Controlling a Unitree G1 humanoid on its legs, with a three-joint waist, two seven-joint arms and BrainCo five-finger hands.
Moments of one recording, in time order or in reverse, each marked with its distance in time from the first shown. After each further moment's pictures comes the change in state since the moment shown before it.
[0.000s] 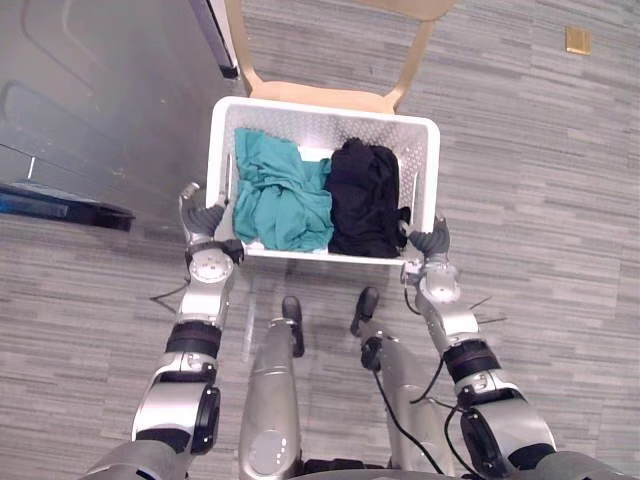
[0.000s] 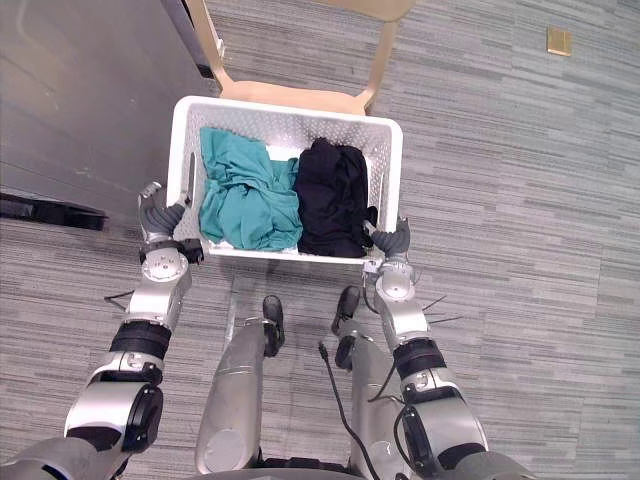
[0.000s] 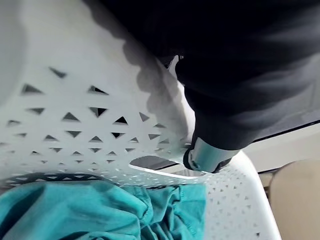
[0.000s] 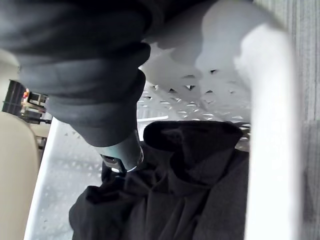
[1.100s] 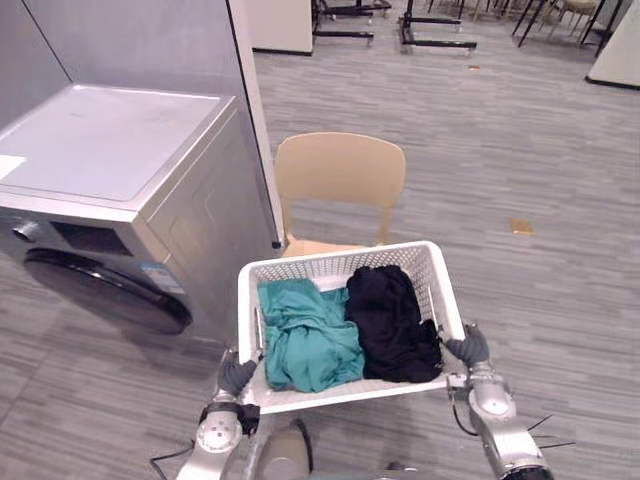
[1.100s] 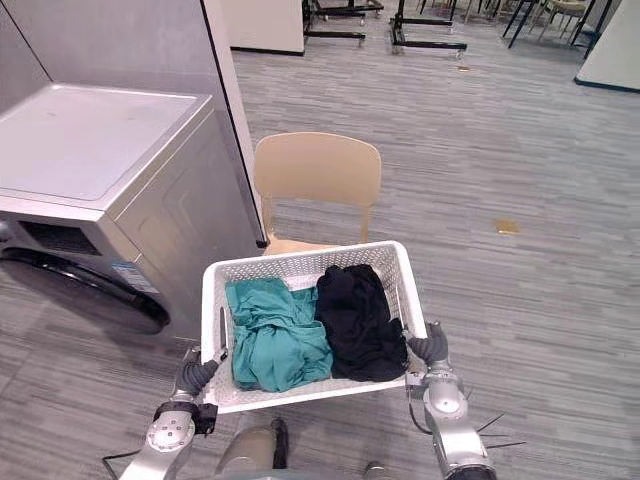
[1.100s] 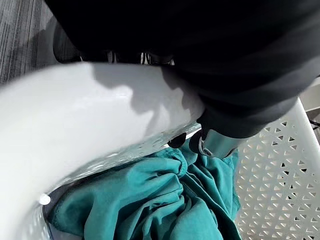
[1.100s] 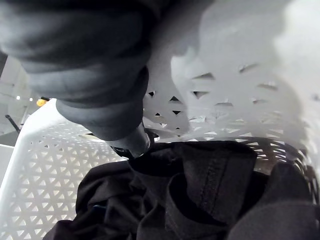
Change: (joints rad) left arm 0.902 -0.022 -0.306 -0.442 0.046 0.083 -0.210; right arm 0.643 -0.139 -0.013 -0.248 -0.093 0.033 0.158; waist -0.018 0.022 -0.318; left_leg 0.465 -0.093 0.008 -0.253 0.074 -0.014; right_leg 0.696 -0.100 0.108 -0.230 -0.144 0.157
